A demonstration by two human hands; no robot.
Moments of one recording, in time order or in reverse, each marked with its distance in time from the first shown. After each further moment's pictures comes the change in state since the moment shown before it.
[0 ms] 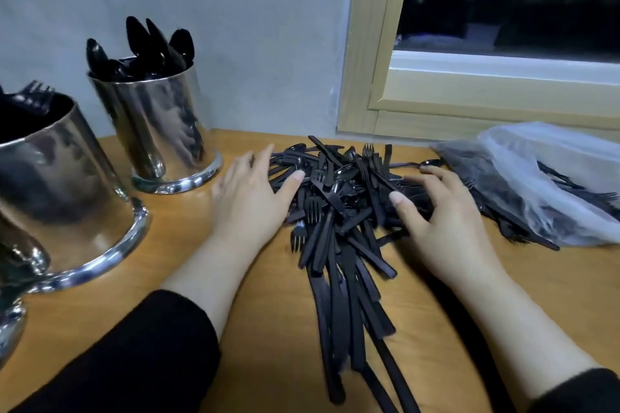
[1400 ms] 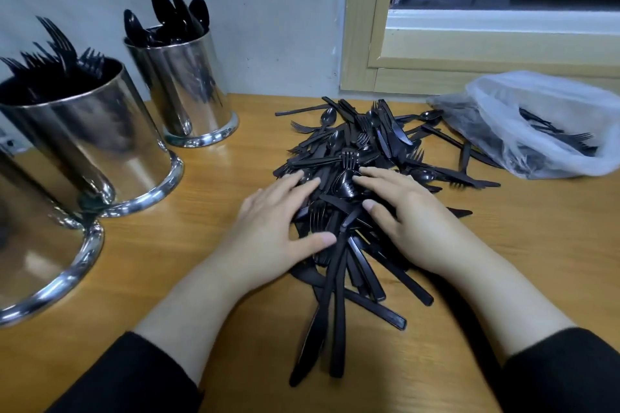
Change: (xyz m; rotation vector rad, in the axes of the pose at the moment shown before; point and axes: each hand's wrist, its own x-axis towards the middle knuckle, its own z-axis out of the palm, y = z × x) left_hand -0.142 0.000 -0.049 -0.036 -0.430 0.232; right_hand -0.083 -0.036 -0.031 0.039 -0.417 -0.250
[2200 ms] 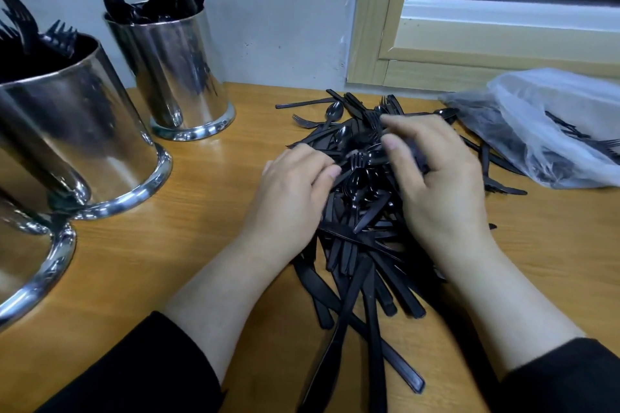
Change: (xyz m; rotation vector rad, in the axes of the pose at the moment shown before) left_hand 0.055 0.007 0.013 -0.174 0.518 0.198; right_hand 0.038 -0.013 -0.001 0.131 0.657 -0.208
